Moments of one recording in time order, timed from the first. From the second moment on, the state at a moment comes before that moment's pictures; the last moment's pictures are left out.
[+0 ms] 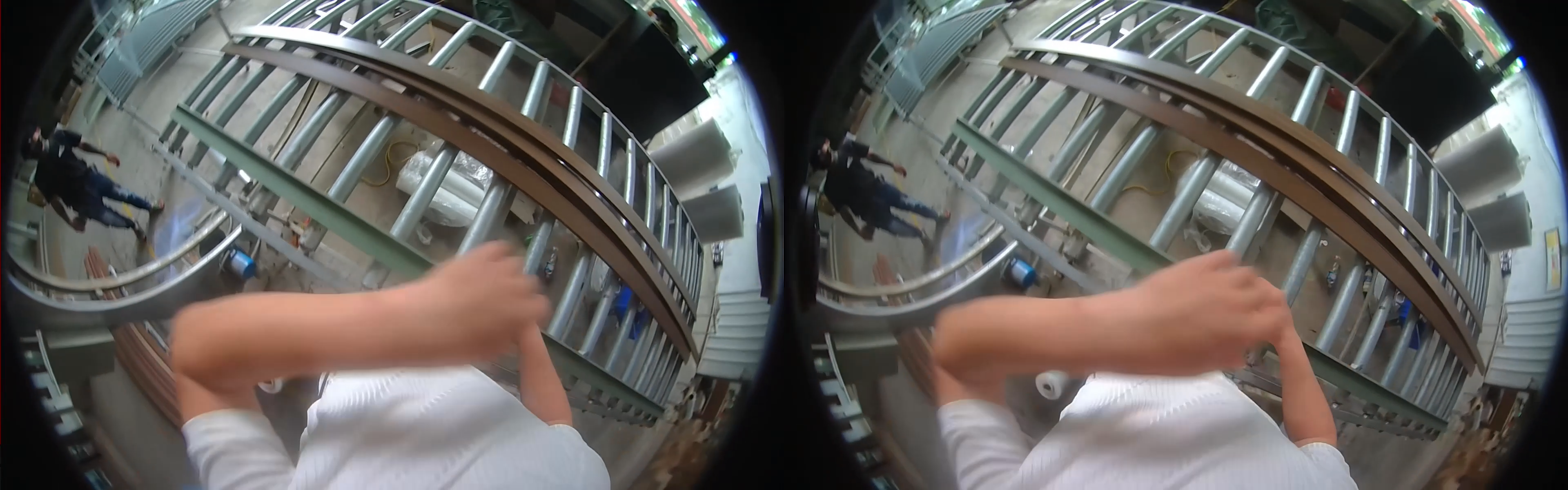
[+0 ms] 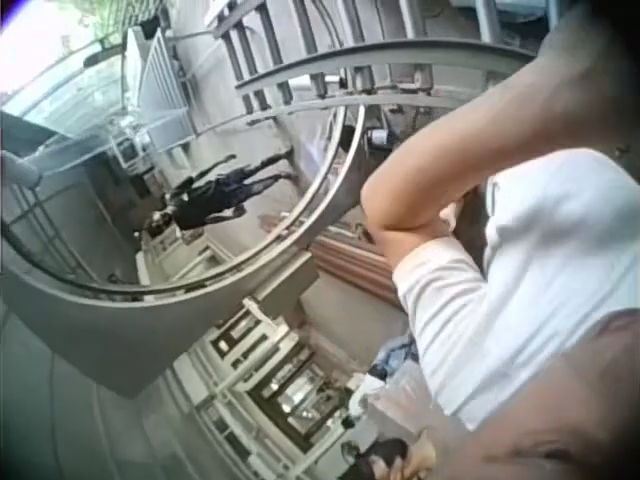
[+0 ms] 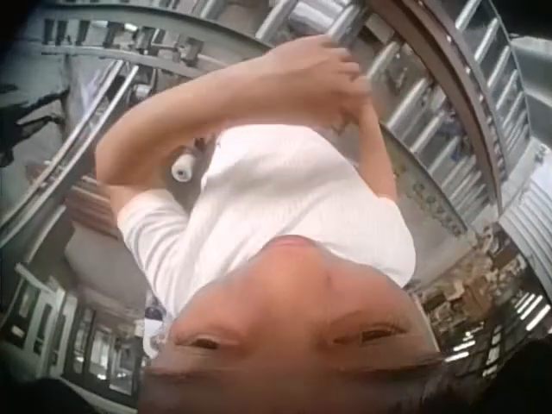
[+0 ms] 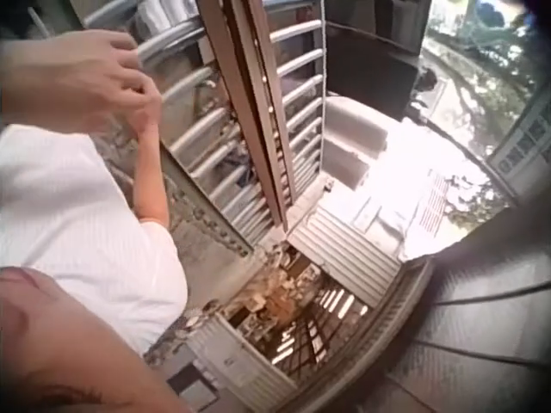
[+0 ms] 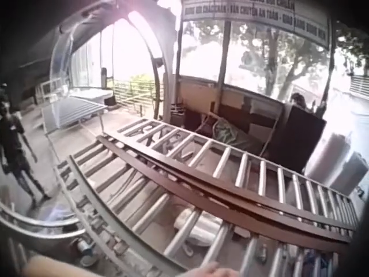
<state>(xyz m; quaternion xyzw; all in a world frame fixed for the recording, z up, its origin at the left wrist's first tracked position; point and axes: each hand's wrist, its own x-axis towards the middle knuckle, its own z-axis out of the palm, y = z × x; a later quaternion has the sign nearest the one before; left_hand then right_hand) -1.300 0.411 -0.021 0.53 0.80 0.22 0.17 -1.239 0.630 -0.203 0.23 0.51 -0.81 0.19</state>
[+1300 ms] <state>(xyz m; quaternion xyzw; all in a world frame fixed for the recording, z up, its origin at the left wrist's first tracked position) -1.420 0.315 -0.292 0.31 0.89 0.28 -0.16 -1.303 0.703 -0.285 -0.01 0.93 -0.25 -0.28</state>
